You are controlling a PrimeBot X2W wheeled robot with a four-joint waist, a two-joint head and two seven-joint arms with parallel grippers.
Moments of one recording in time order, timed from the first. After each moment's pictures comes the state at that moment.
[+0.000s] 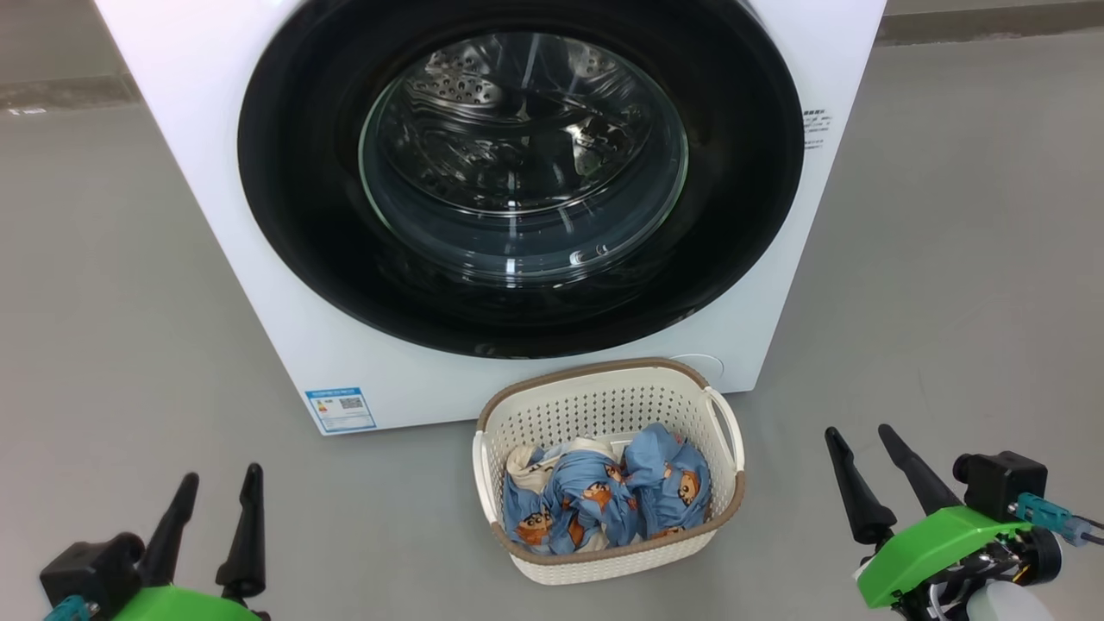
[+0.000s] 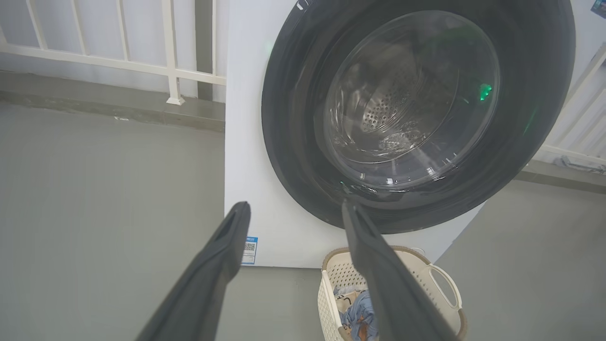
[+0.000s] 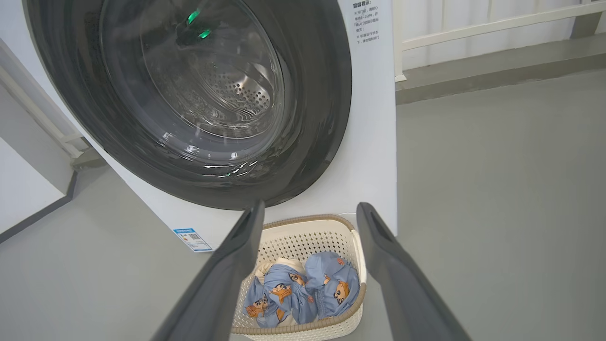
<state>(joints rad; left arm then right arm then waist) -0.04 0.21 -0.09 0.22 -0.51 -0.13 -0.21 -0.19 -0.22 0.12 0.47 0.50 0.13 -0.21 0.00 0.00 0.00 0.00</state>
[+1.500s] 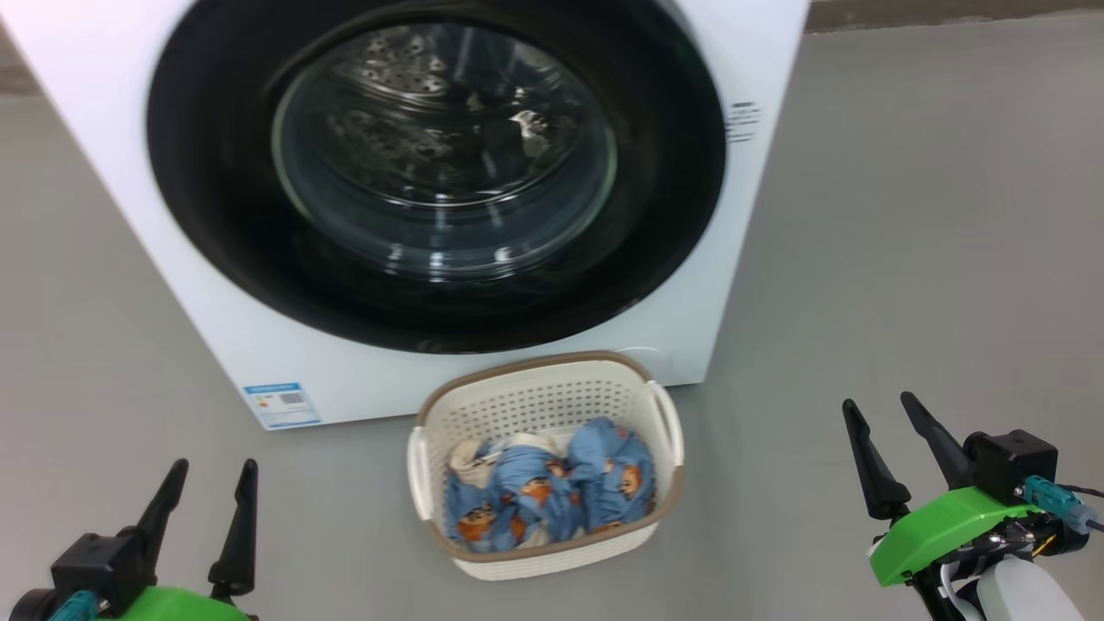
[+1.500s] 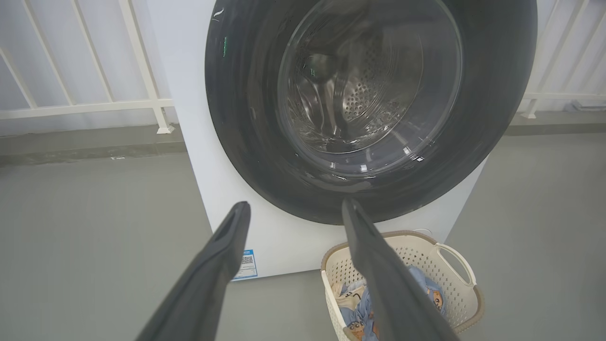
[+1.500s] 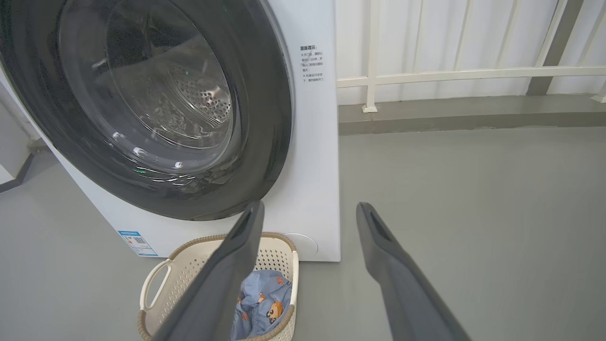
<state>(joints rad) -0.06 0.23 -0.07 0.25 -0.32 -0.13 -0.26 -0.23 -0.21 0.05 0.46 0.31 0.13 -0.25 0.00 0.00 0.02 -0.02</state>
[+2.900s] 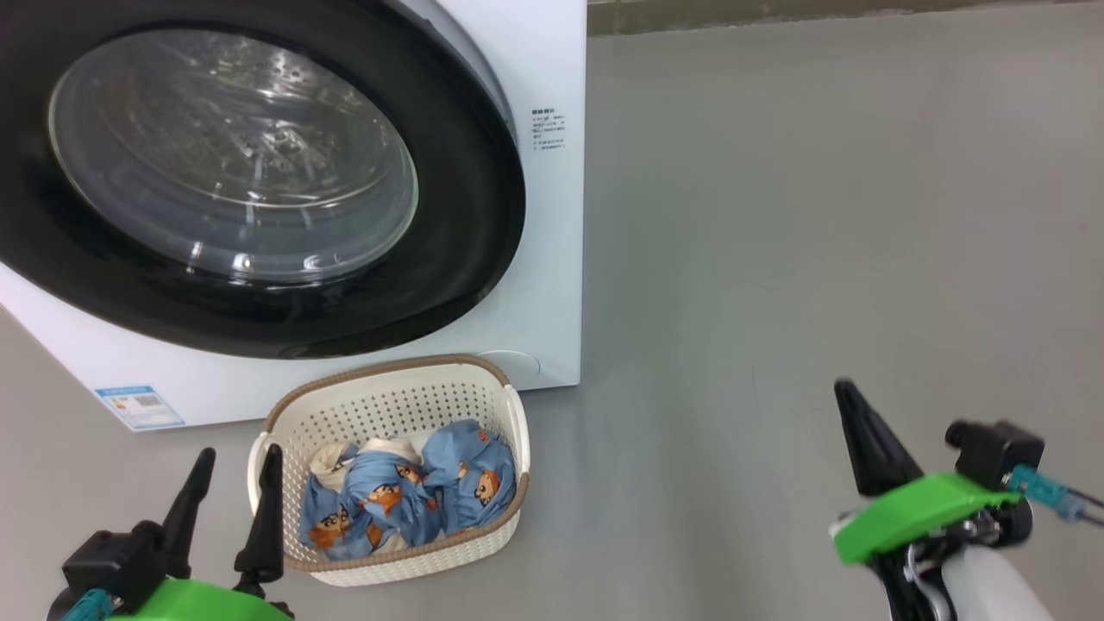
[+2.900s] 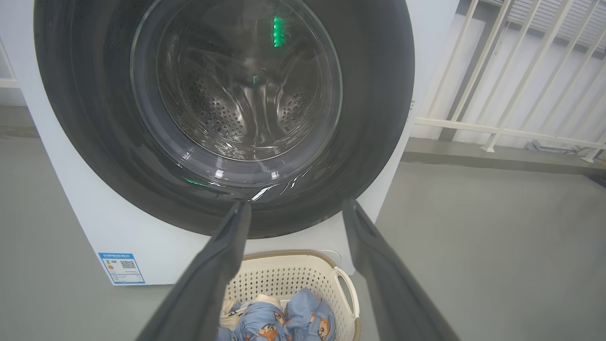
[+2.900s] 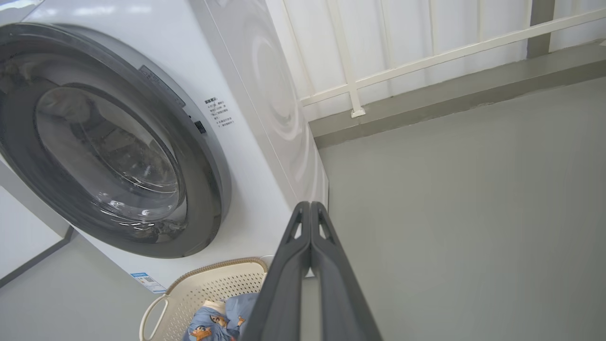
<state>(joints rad) -0.06 0.17 -0.07 0.21 -0.38 -0.13 -0.26 -0.24 -0.15 0.09 0.45 0.48 0.13 -0.25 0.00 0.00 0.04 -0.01</state>
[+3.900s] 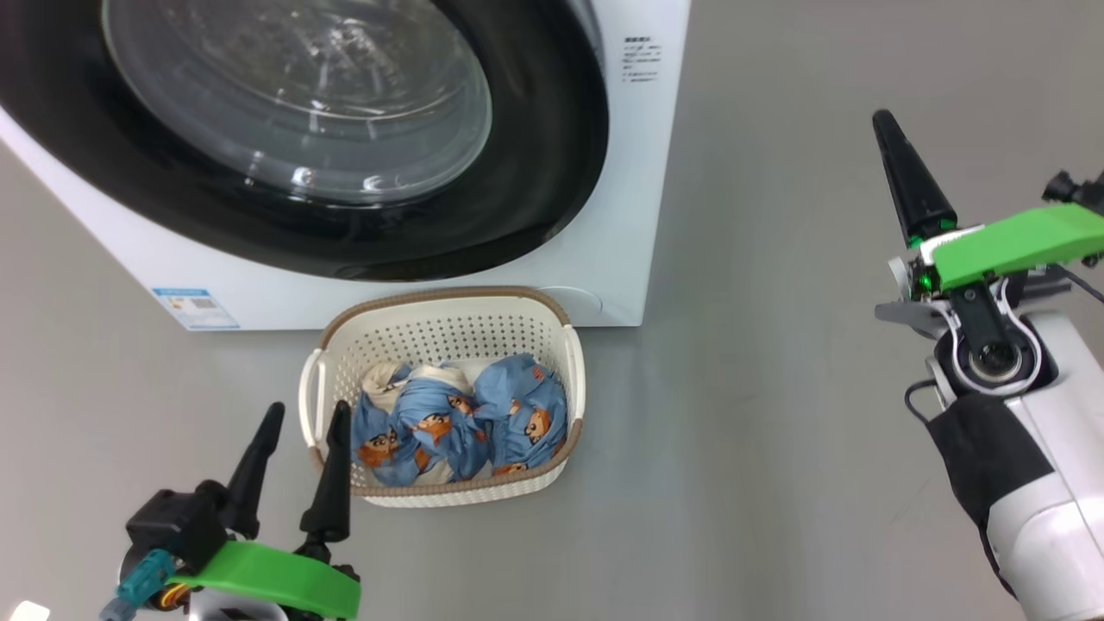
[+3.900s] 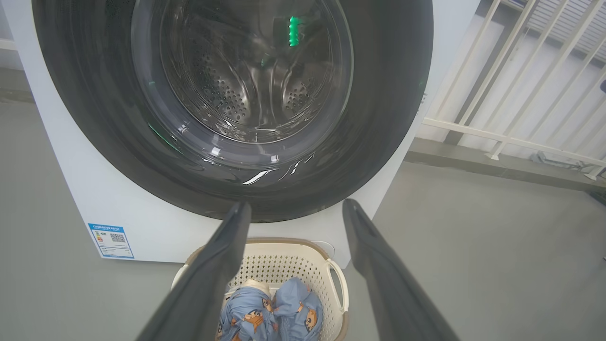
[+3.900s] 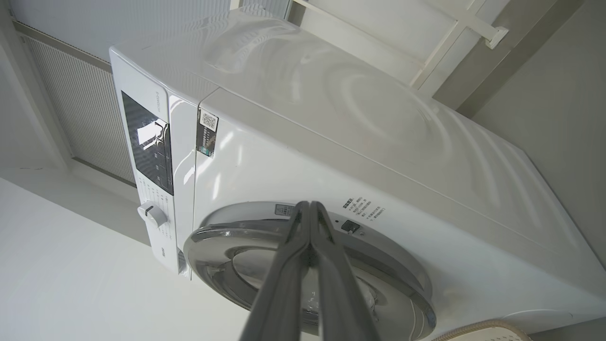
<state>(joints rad) -0.13 0.12 -0.18 0.16 -0.44 -0.13 -0.26 -0.70 -0.27 0.21 0.48 1.51 0.13 -0.02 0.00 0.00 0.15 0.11</state>
